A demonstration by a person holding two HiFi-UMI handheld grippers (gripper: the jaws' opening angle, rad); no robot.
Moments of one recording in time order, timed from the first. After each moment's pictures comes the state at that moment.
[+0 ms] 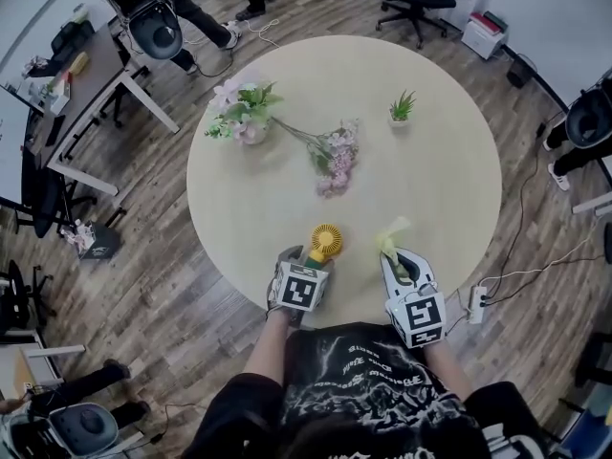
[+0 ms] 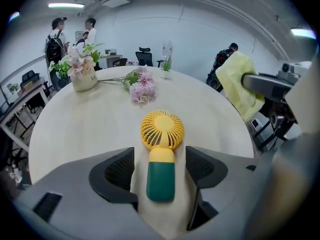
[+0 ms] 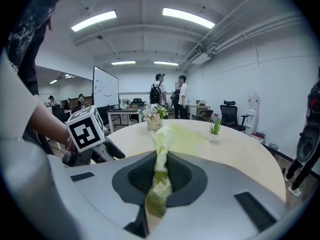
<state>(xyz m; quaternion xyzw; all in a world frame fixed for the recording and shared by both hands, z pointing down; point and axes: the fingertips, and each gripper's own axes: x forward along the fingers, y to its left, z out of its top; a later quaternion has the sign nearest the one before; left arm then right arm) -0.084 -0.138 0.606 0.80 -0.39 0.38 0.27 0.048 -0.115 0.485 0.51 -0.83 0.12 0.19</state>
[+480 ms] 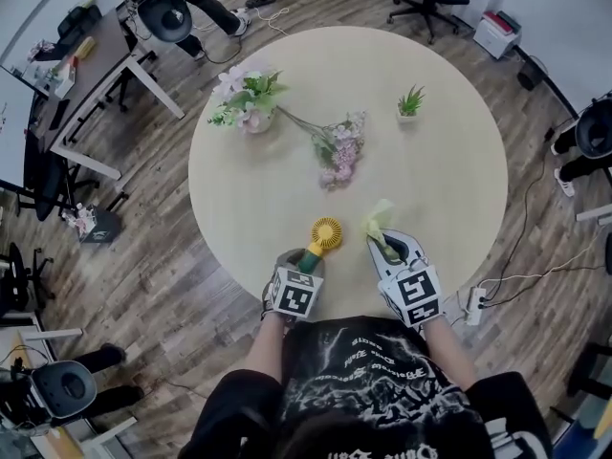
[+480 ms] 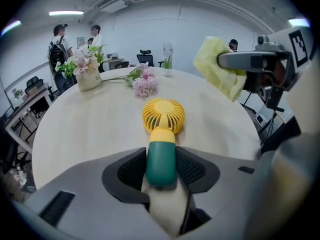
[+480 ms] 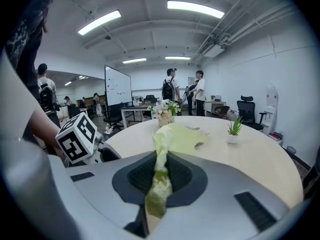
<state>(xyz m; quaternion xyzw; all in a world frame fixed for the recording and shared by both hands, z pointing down) -0.096 -0.117 0.626 0.79 -0.40 0.39 0.25 0.024 -0.147 0.498 0.43 -0.87 0.13 0.21</state>
